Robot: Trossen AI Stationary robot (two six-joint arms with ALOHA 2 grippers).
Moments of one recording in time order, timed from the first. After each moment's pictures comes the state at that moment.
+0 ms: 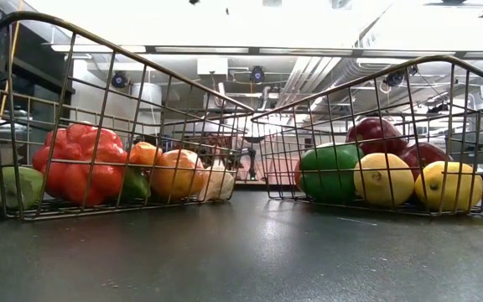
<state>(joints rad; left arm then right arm) -0.31 1.54 1.37 -0.39 -0.24 -0.40 0.78 1.88 2.14 -1.57 1.28 1.61</state>
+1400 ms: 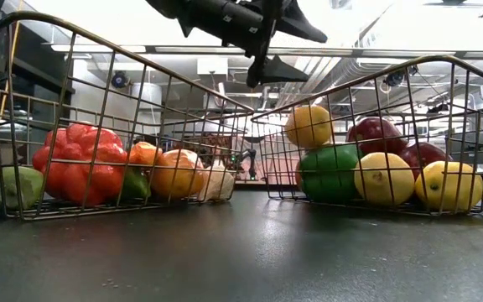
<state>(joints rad) 0.11 1.82 1.37 0.02 0.15 -0.29 0.53 1.84 2.14 -1.57 1.30 1.60</state>
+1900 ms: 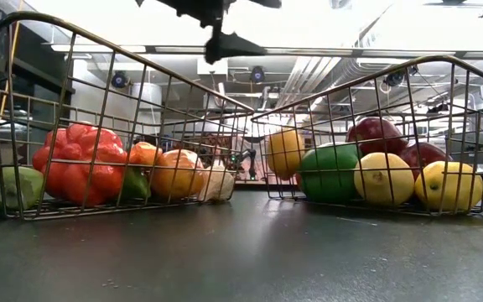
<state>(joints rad) 0.07 1.56 1.22 -0.09 0.08 -0.38 0.52 1.51 2.00 -1.57 1.25 1.12</state>
